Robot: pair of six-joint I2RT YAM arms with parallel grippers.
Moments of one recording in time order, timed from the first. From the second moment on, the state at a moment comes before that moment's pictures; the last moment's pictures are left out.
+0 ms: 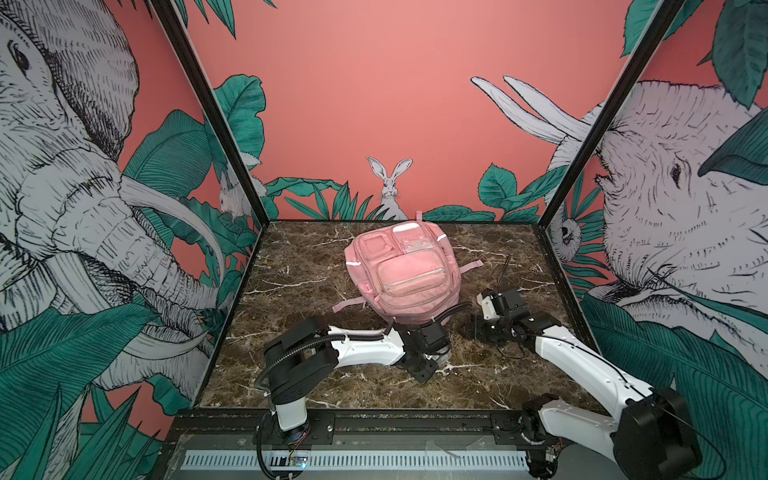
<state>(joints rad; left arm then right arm) -1.21 1.77 1.06 -0.55 0.06 -0.38 0.40 1.12 0.66 -0.60 -0.27 0.52</state>
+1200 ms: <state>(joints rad) -1.27 1.76 1.04 -0.55 0.01 -0.48 0.70 0.99 0.32 -0.26 -0.23 0.98</state>
